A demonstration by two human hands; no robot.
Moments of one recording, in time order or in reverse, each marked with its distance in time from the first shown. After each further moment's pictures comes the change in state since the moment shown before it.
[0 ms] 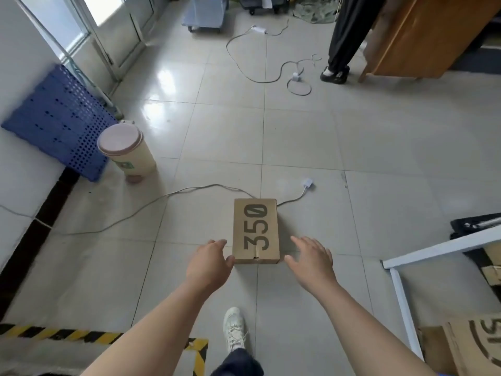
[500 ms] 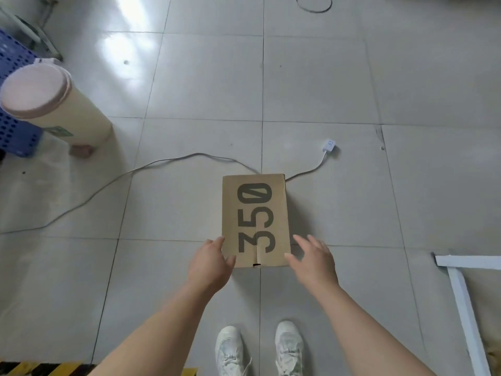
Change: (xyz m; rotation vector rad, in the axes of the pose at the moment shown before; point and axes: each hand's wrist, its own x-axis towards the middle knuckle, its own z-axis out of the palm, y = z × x) left_hand 0.286 -0.030 0.194 -0.061 -0.191 -0.147; right_hand 0.262 0.083 0.195 0.146 -0.165 0.164
